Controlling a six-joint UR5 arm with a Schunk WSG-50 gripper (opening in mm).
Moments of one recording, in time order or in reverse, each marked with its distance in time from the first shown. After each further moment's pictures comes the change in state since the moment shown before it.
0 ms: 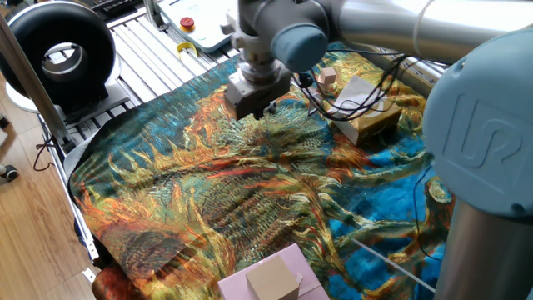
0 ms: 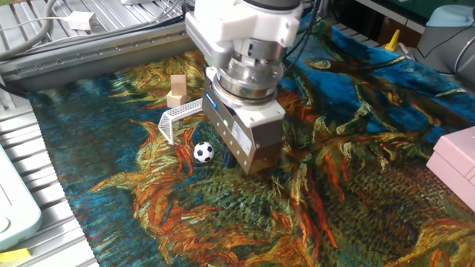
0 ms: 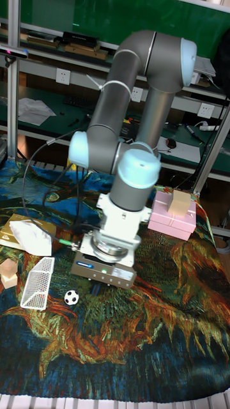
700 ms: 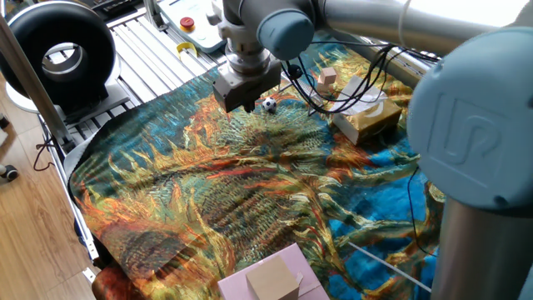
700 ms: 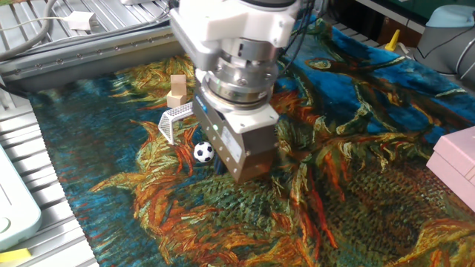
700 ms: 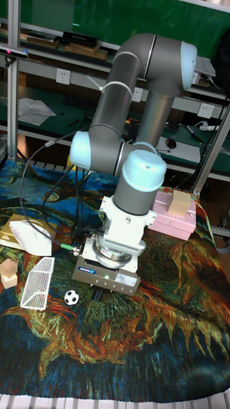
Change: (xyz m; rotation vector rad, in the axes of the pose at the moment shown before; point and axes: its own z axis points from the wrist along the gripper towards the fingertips) arm -0.027 0.000 -0.005 -0.002 -0.002 -0.012
